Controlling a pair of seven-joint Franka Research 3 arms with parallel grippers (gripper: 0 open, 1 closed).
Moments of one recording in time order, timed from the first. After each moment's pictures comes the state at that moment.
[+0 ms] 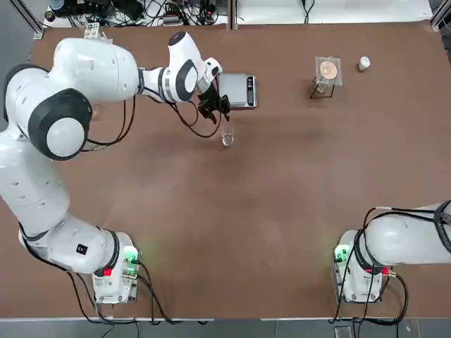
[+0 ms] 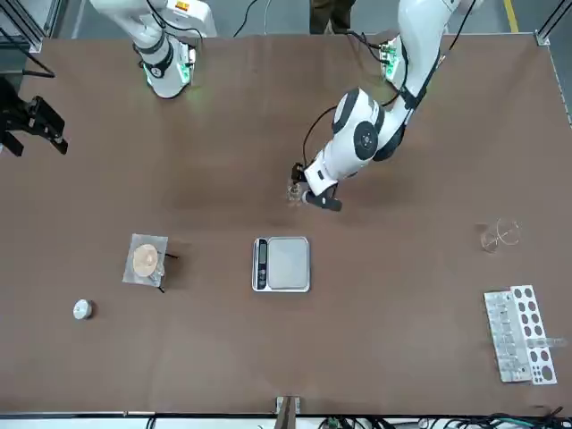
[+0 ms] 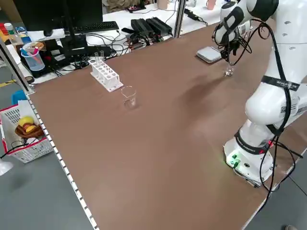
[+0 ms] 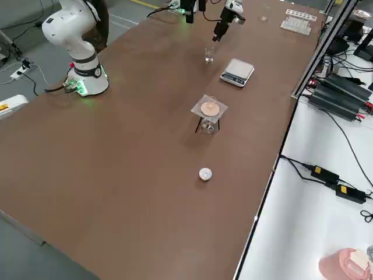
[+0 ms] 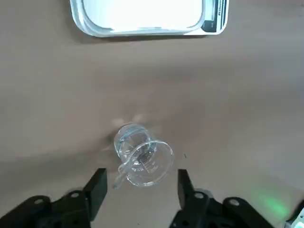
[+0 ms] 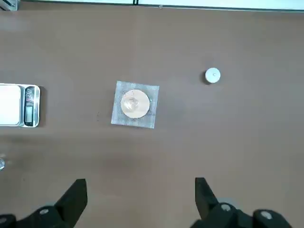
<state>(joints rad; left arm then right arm) -0.30 0.43 -0.45 -2.01 -0.43 2.50 -0.26 0.06 -0.07 -0.02 -1.53 -0.02 1.59 0.00</state>
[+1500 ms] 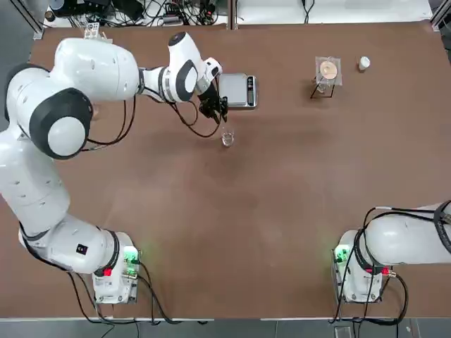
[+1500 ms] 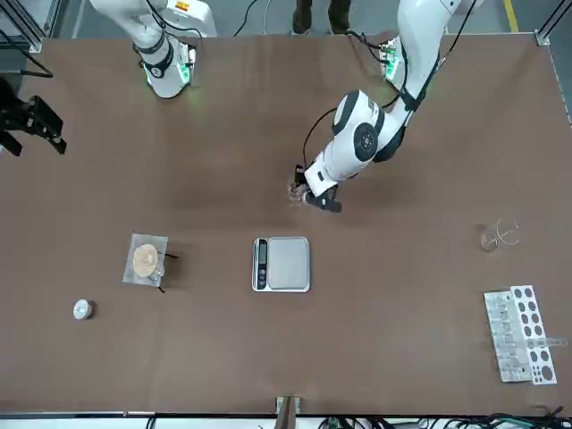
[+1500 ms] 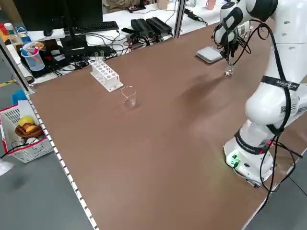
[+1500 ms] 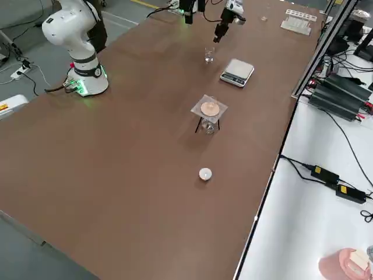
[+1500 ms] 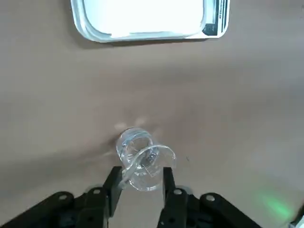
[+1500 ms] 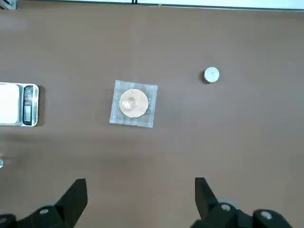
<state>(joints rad) -0.30 0.44 -0.44 -2.00 -0.42 2.51 -0.25 0.06 -0.07 -0.03 -1.53 -0.02 1.58 -0.01</state>
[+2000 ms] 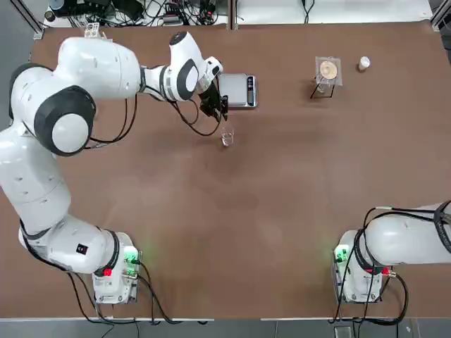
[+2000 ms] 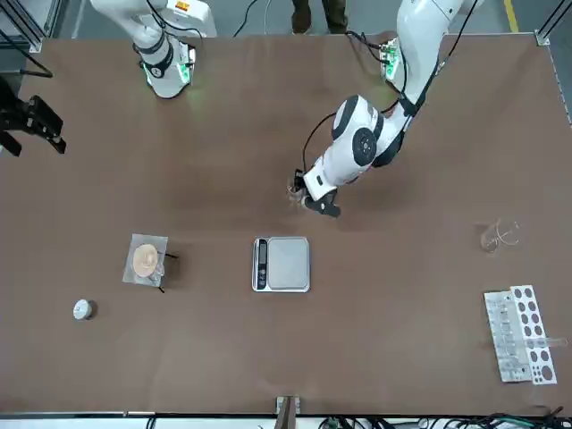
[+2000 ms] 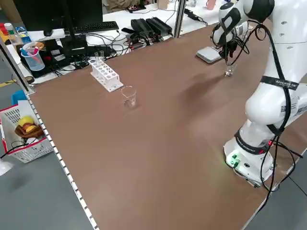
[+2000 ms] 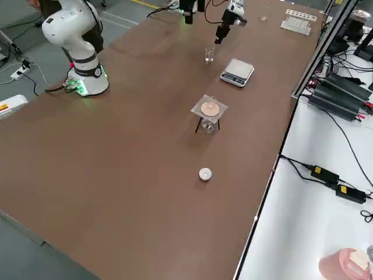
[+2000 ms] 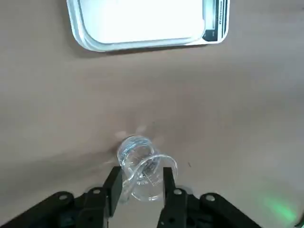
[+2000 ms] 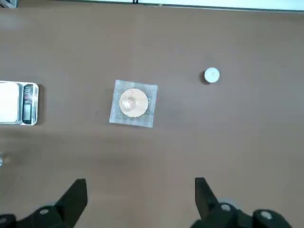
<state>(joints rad) -0.29 0.47 -0.44 -1.97 -0.39 2.51 -0.24 0.06 -0.07 -0.03 -1.53 -0.02 1.58 -0.02</state>
